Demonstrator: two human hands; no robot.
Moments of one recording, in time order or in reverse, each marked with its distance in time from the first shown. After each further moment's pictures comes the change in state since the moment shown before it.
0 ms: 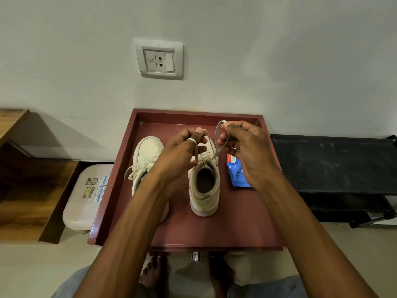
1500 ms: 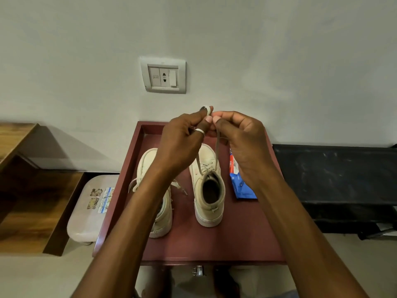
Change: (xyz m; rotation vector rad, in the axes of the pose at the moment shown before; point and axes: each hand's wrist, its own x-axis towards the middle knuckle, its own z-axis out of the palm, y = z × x) left_hand 0.007 0.046 -0.004 0.583 0.071 0.601; right_hand -0.002 -0.039 0.030 -0.027 -0.027 -0.194
